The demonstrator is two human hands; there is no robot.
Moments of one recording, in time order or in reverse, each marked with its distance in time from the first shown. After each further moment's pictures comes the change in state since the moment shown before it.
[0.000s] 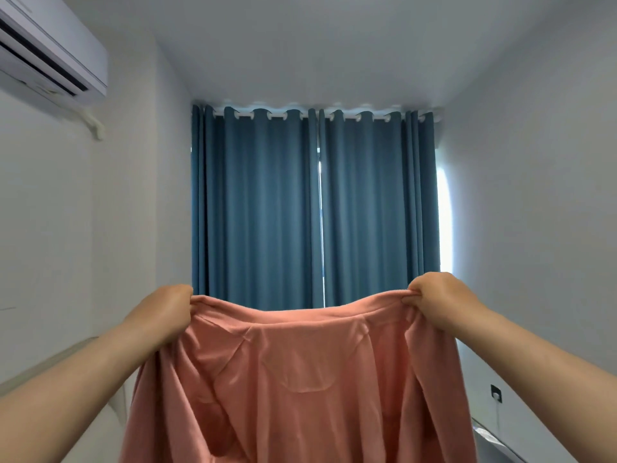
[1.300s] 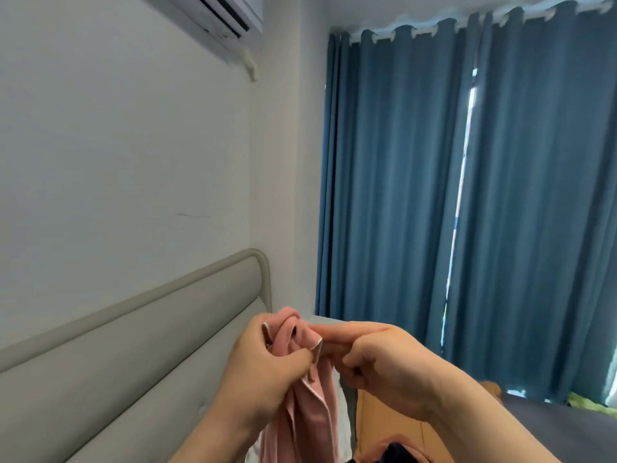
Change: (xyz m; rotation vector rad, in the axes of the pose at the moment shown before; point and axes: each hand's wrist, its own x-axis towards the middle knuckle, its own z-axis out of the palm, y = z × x) left_hand -0.235 -0.055 0.007 -1.185 0.157 -0.382; right_hand -0.178 -0.261 0.105 1.418 -1.234 -0.284
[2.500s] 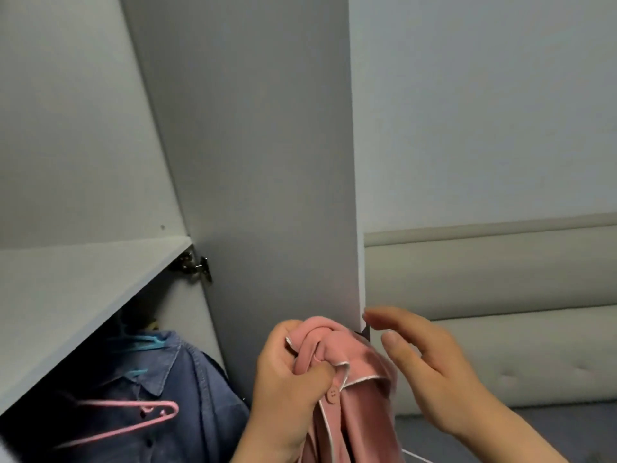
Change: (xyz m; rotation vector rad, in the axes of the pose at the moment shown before) left_hand -0.278 0.028 -0.163 0.269 1.088 0.195; right_hand 0.028 0.120 0.283 -0.147 -0.649 -0.721
